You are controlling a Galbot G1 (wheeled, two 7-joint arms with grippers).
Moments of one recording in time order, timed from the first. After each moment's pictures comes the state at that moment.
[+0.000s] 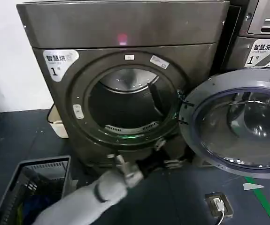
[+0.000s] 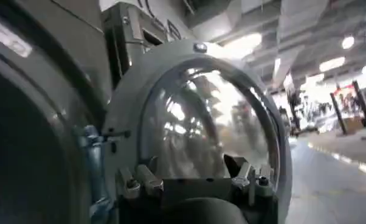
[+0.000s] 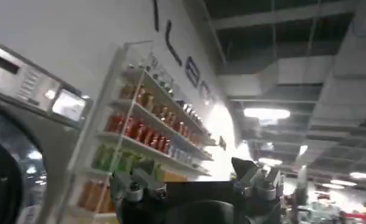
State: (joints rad) left arm 0.58 -1.00 0.46 -1.79 -0.49 -0.23 0.12; right arm -1.59 1.21 2.11 2.03 0.47 -0.24 -0.13
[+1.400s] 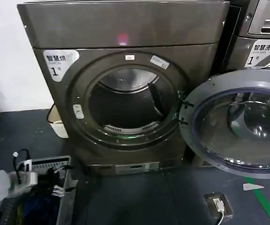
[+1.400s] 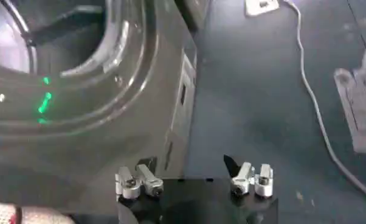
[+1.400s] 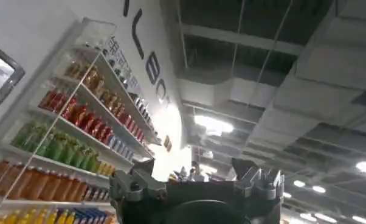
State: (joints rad) left arm 0.80 -0.03 0.19 -1.94 -0.43 0.10 0.48; right arm -1.56 1.18 2.22 2.02 0.27 -0.28 -0.11
